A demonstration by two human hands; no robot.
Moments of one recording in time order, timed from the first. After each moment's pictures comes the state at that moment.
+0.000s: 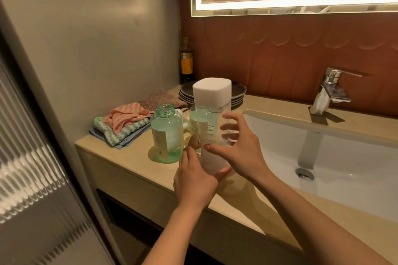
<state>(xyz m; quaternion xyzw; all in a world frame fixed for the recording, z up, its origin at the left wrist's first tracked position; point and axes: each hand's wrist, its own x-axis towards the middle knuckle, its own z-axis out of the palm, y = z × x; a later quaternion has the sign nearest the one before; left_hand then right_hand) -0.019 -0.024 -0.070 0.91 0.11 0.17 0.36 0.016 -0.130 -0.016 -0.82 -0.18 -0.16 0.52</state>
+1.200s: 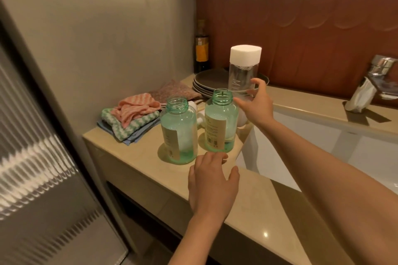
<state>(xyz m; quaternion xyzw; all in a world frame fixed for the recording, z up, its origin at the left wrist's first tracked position) -0.007 -0.026 -0.078 0.92 0.07 0.22 0.33 0.188 -0.117 -0.023 -0.83 -0.06 -0.19 0.52</state>
